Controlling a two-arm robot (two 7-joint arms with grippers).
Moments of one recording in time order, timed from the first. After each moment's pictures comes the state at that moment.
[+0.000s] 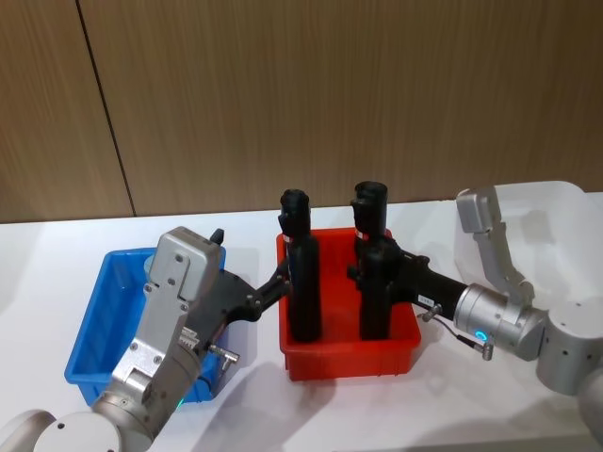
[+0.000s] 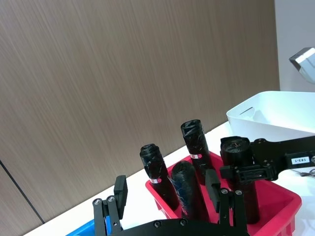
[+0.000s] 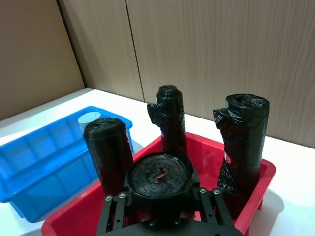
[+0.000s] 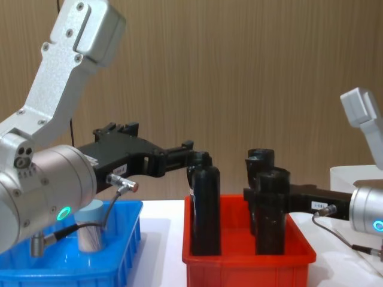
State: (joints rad) left arm -0.24 0.38 0.45 -1.63 -0.20 0.01 -0.01; right arm 0.71 0.13 -0.29 -0.64 0.30 -0.15 0.73
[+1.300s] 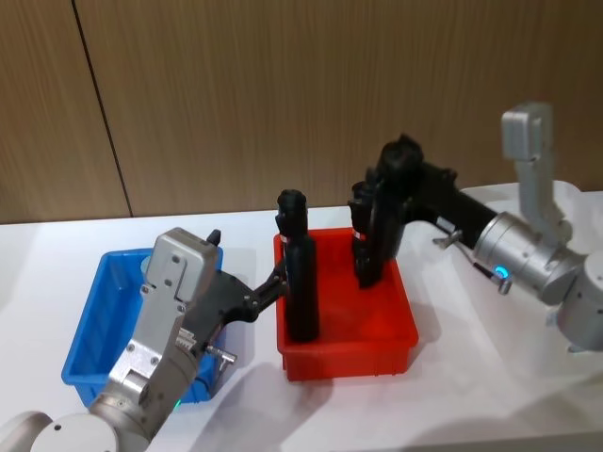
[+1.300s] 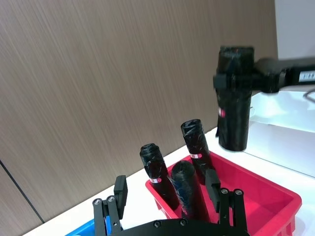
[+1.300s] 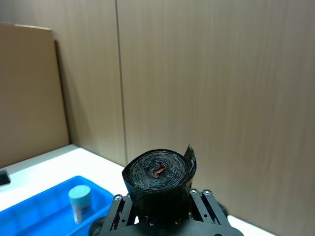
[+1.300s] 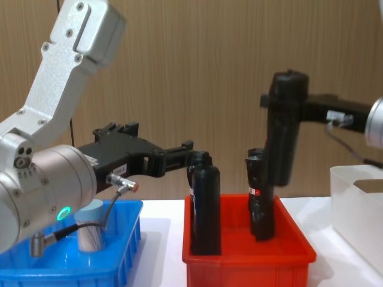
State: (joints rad) left arm -0.24 0.38 0.45 -1.63 -0.20 0.01 -0.01; right arm 0.58 0.20 -0.25 -1.11 0.33 -0.08 0.57
